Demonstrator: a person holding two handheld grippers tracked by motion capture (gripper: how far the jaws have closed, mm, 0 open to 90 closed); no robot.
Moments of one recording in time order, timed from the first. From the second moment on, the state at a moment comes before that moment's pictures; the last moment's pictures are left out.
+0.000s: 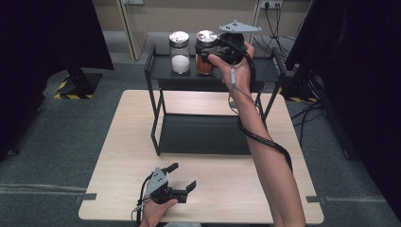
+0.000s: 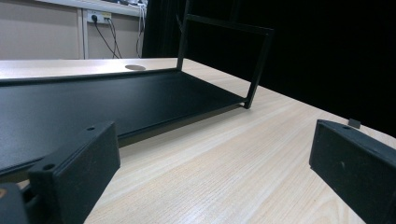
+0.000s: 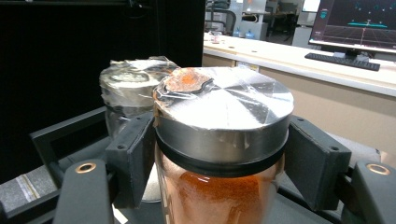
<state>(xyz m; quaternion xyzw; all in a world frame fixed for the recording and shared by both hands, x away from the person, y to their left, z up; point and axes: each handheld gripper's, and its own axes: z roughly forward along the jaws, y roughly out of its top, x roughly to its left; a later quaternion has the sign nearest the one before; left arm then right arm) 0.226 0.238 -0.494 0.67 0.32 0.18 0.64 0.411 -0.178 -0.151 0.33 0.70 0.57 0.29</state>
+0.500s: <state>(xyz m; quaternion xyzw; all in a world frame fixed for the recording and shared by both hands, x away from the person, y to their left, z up) 0.226 0.237 -0.495 0.67 0.32 0.18 0.64 0.419 -0.175 -0.161 0.34 0.69 0.57 0.29</state>
